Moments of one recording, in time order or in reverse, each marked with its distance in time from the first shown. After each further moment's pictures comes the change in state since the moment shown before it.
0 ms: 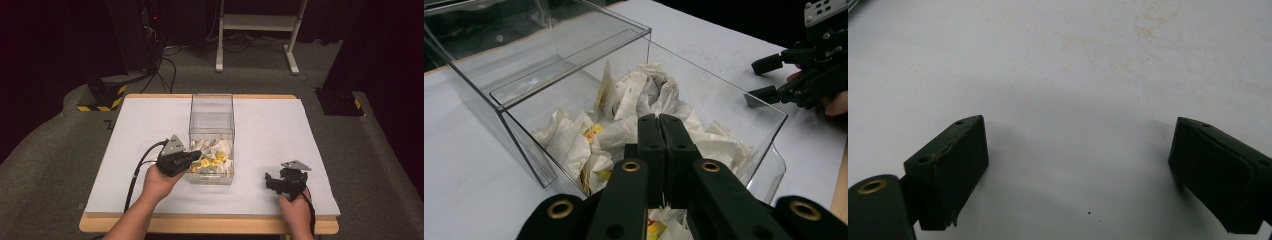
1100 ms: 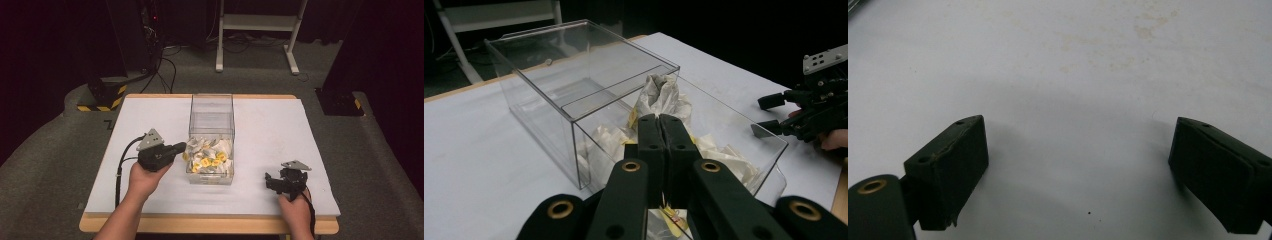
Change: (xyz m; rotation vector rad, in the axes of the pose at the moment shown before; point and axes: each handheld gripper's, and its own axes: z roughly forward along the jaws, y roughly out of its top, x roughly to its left) left arm 0.026 0.001 -0.041 -0.107 0.038 -0.082; right arm 0.000 0.000 0.000 0.001 0.001 0.000
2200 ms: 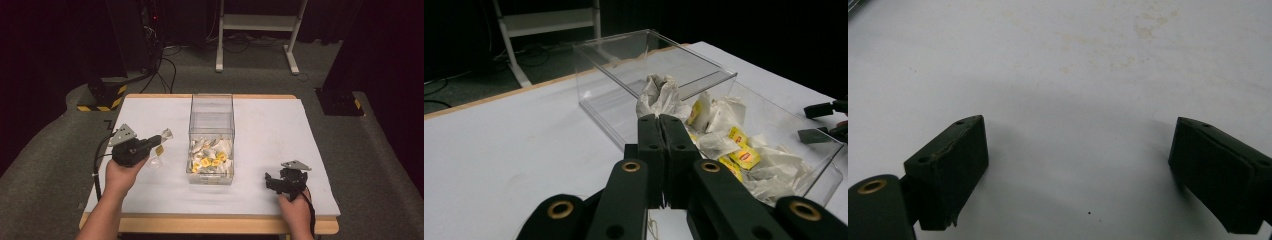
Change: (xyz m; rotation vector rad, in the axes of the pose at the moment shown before) left arm 0.043 -0.004 -0.045 -0.025 0.122 -0.027; right arm 0.000 0.000 0.000 0.000 0.001 0.000
